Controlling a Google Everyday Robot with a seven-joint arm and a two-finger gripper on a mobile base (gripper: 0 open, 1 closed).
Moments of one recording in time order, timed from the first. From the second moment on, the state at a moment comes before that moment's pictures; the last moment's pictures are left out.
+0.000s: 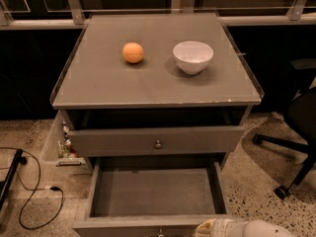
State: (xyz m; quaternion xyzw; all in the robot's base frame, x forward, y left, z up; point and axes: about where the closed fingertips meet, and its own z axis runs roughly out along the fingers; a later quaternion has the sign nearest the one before) arm 0.346 -0.169 0.412 -0.58 0.76 0.10 0.28
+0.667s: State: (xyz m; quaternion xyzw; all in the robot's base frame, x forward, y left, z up) arm 0.345 -0.168 0.410 -0.58 0.76 0.10 0.28
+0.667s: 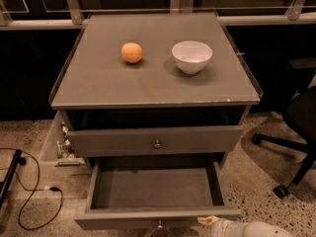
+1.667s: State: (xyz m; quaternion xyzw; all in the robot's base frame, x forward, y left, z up) arm 0.424 -0.189 0.342 -0.61 0.75 0.09 0.25
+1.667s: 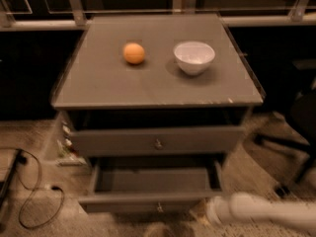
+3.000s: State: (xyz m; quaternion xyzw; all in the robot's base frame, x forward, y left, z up) arm 0.462 -0.189 0.353 -0.62 0.75 0.06 0.25
